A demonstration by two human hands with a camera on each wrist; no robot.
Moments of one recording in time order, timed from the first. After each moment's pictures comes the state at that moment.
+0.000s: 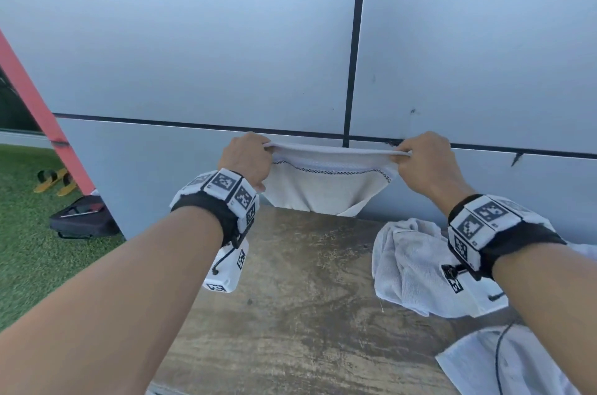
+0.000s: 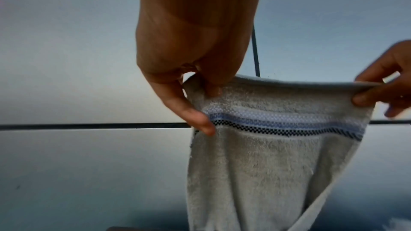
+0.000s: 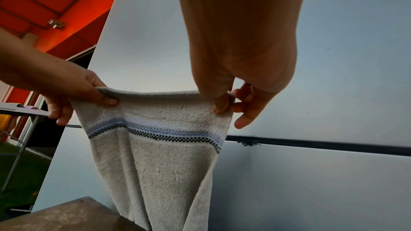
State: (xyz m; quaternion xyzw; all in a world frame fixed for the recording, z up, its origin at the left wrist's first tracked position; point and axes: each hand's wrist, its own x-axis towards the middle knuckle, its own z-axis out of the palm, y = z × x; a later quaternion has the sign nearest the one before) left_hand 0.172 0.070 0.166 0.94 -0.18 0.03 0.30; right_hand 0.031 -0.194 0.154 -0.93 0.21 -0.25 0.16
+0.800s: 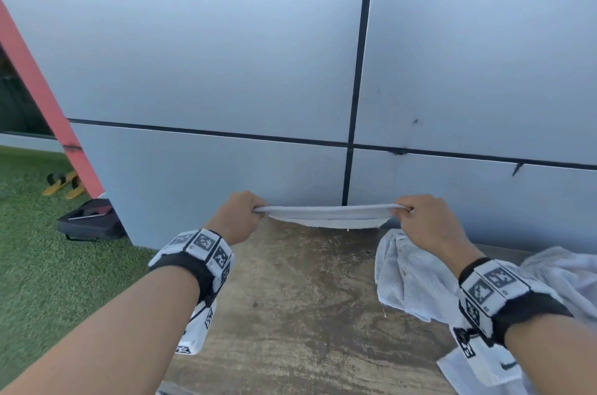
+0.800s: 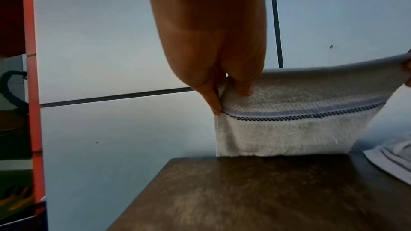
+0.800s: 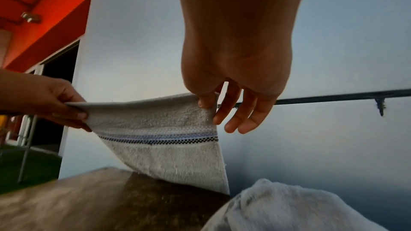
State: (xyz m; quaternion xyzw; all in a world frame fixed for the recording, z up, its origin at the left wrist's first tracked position) left_hand 0.152 0.124 0.101 0.92 -0.30 -0.04 0.24; right_hand -0.006 -0.185 0.090 -0.94 0.20 -0.16 0.21
